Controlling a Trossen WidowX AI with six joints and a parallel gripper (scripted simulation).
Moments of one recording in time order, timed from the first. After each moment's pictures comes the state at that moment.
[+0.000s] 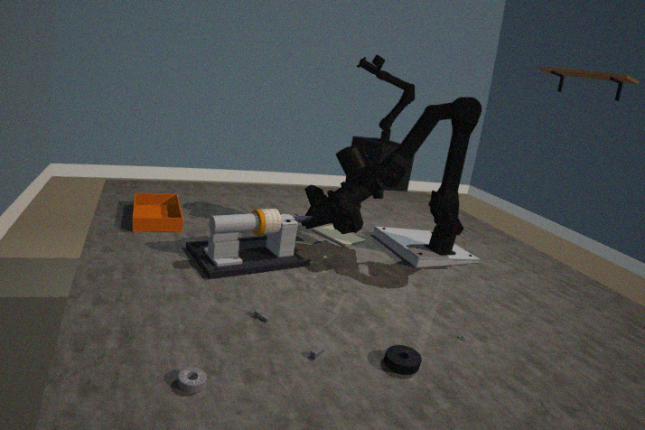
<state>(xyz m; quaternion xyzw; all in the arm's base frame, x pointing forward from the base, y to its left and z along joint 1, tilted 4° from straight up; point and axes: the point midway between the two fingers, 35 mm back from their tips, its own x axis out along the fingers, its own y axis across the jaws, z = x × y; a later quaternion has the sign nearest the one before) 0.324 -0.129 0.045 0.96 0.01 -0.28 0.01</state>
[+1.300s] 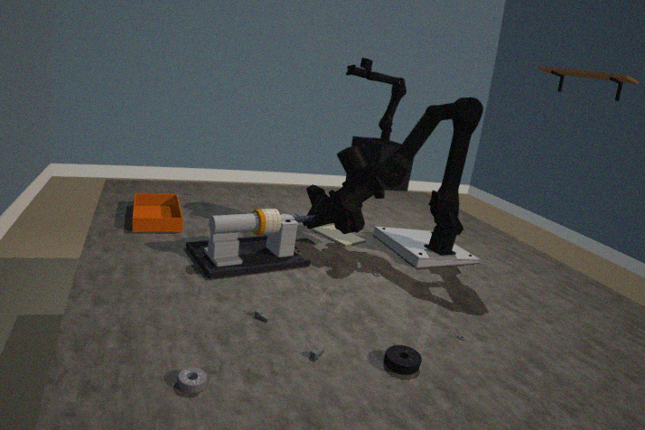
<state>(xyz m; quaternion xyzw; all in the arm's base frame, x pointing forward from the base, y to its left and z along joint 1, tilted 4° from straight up) 0.320 -0.129 0.046 0.96 0.01 -0.28 0.01</state>
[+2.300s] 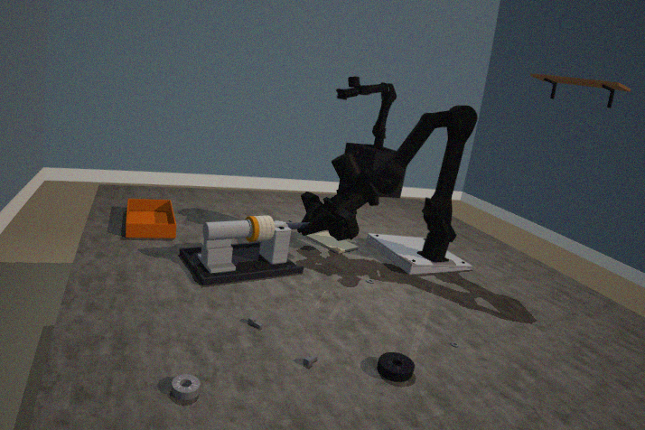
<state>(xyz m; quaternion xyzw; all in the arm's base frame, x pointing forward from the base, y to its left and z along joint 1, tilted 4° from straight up) 0.317 -0.129 0.046 0.96 0.01 -0.28 0.01</state>
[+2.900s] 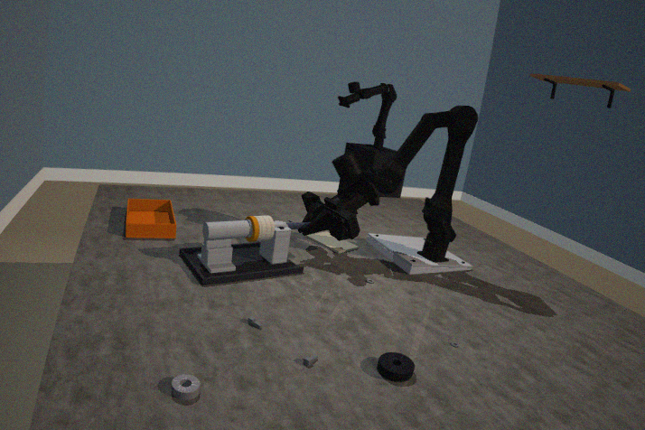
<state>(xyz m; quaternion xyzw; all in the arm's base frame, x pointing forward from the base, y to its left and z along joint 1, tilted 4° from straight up) 0.315 -0.129 0.046 0.96 0.01 -0.28 0.01</state>
